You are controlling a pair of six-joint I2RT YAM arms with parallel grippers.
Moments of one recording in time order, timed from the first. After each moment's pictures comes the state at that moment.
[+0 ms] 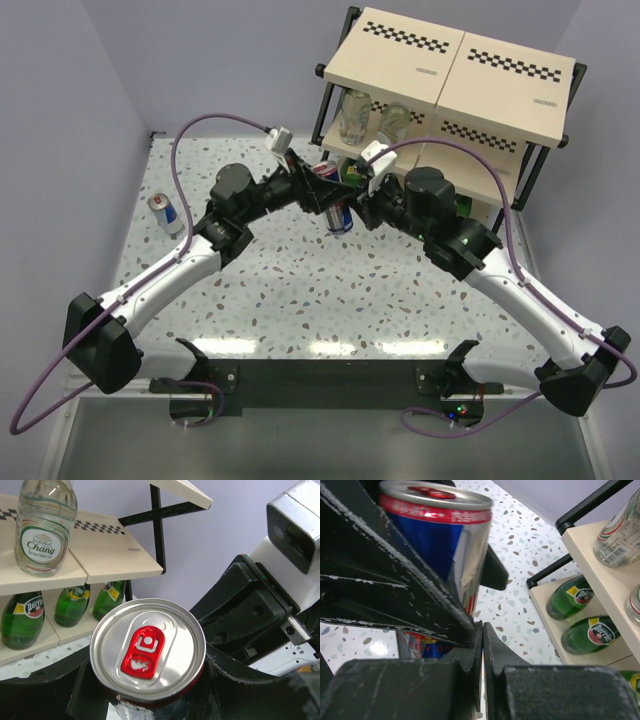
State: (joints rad) left arm -0.62 1.30 1.06 0.41 0.48 -0.63; right arm 0.75 1.16 1.25 -0.34 -0.07 -0.07
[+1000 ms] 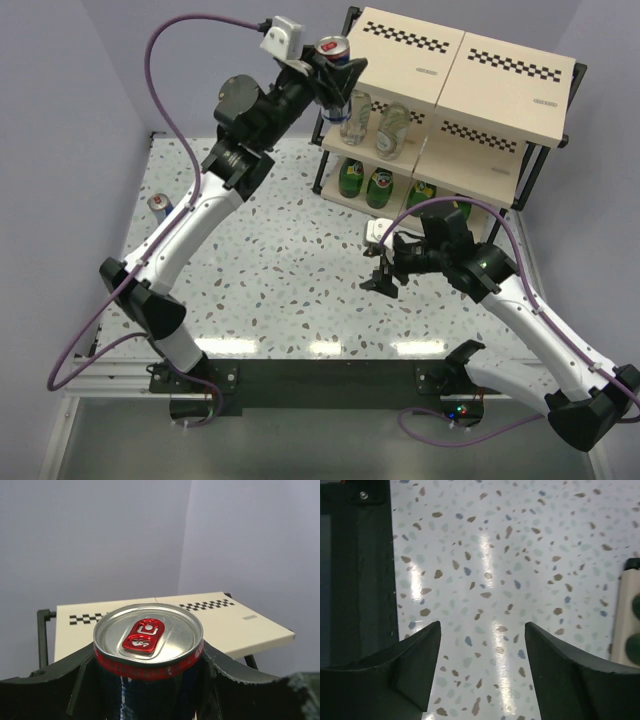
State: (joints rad) left arm -0.65 1.64 1.86 0.21 0.12 -0.20; right arm 0.60 0.95 1.02 -0.66 -0.62 -0.52
